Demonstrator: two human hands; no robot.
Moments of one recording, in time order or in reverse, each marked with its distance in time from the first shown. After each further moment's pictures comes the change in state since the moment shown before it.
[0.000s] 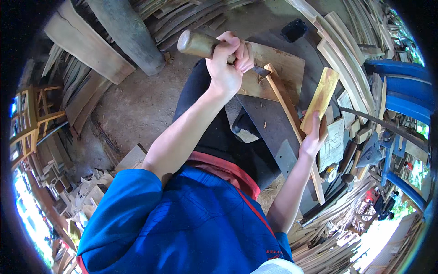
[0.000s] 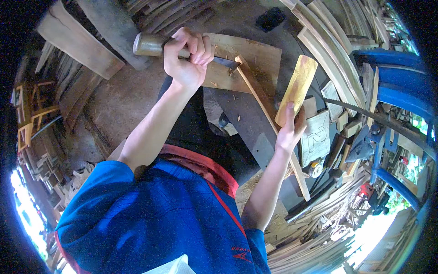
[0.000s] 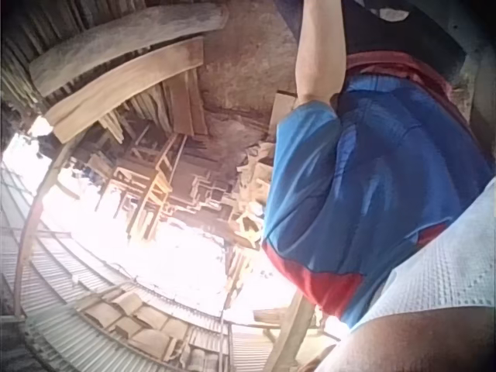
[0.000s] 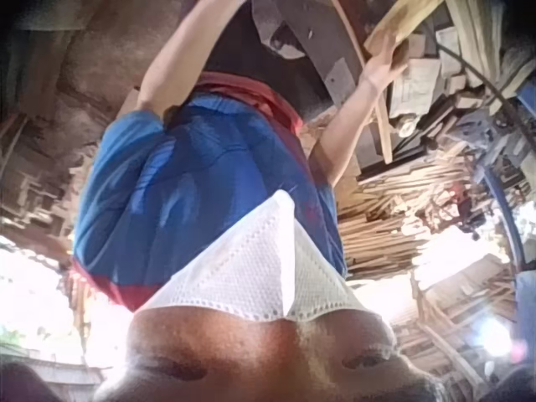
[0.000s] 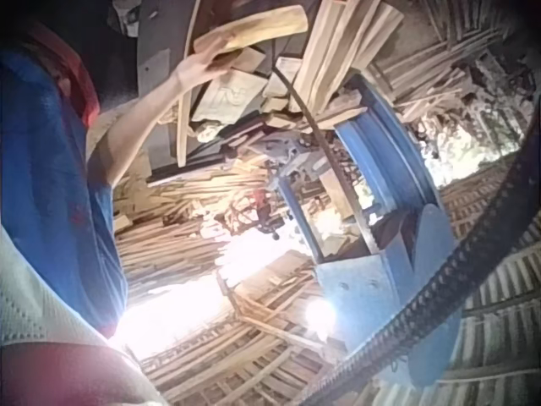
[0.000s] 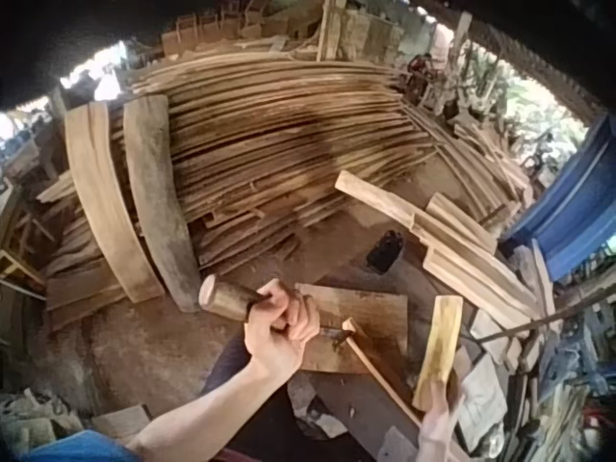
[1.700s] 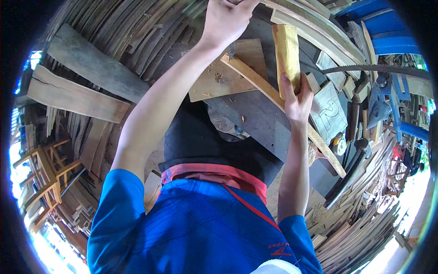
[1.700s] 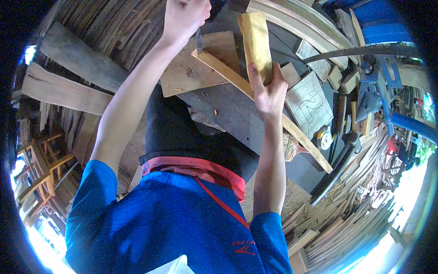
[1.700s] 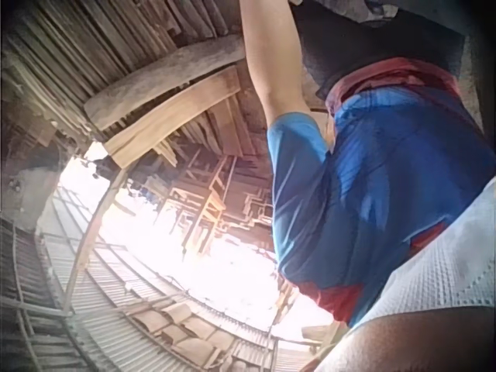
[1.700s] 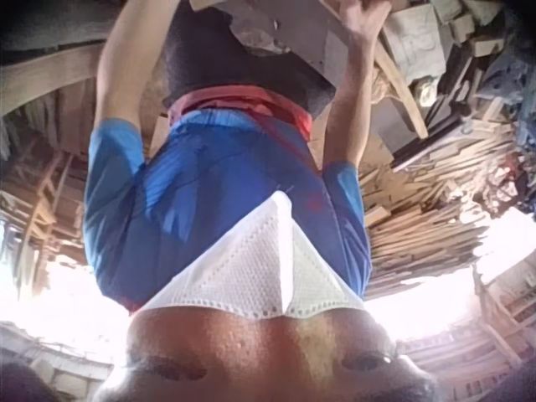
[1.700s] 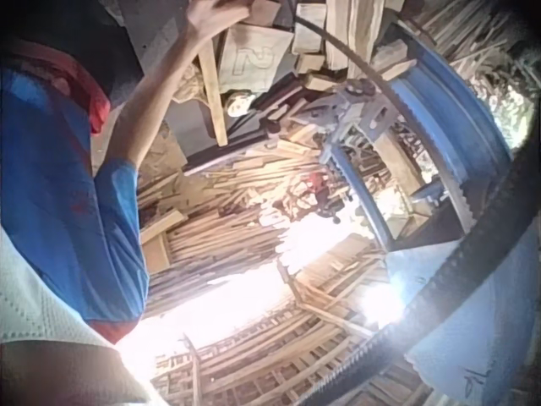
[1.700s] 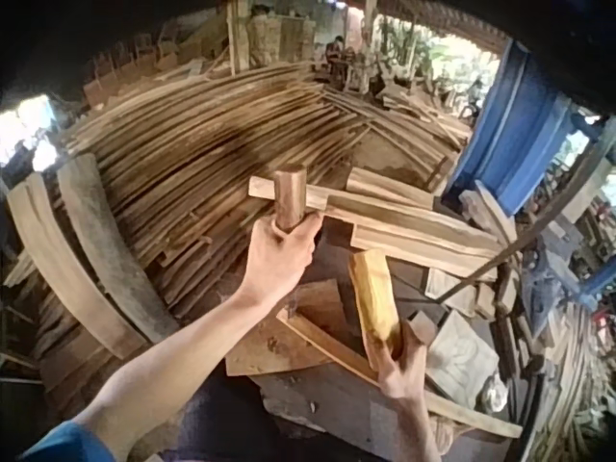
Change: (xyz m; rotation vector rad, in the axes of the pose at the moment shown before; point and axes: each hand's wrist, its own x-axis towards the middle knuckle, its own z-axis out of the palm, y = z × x) left_hand 0.091 -0.060 0.090 0.653 -0.243 -0.237; right_hand 0.030 -0.010 -0.001 -0.104 0.011 -0.211
